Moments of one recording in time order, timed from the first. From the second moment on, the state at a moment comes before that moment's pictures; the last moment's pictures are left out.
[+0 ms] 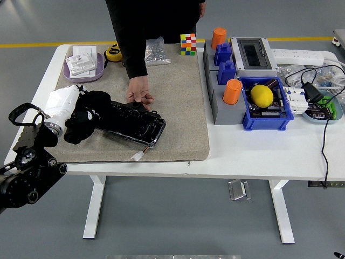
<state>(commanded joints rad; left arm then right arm) -0.54 0.32 -0.81 -0.90 1.93 0.46 0.21 0.09 -0.35 0.98 0.31 -0.75 0.05 -0.18</state>
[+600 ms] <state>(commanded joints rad) -0.53 0.30 -0.75 -0.99 1.90 0.45 0.22 0.09 -0.35 0.98 0.31 -0.75 0.05 -0.18</state>
